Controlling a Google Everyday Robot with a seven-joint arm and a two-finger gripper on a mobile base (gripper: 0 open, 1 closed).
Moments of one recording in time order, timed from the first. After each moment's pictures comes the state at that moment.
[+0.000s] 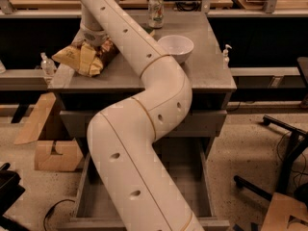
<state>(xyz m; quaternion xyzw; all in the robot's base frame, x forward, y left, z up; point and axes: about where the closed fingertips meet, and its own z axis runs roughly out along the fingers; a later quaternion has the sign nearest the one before) 0.800 0.201 0.821 -0.63 0.76 0.04 0.18</state>
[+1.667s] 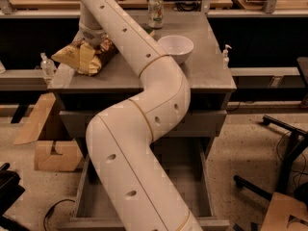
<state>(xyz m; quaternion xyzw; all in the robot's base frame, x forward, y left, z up) 0.797 0.201 0.829 -0.62 0.76 0.04 0.18</state>
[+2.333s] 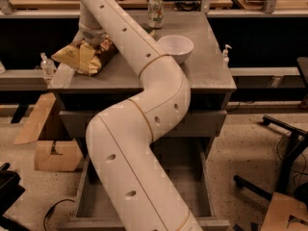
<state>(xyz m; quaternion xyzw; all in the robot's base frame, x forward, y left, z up) 0.797 0.201 0.830 -0.62 0.76 0.04 0.18</state>
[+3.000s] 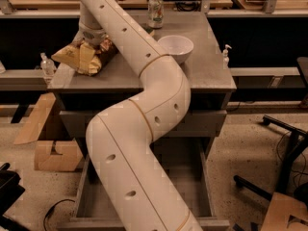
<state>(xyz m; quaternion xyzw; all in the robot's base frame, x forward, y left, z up) 0.797 0.201 0.830 -0.62 0.76 0.04 0.18</state>
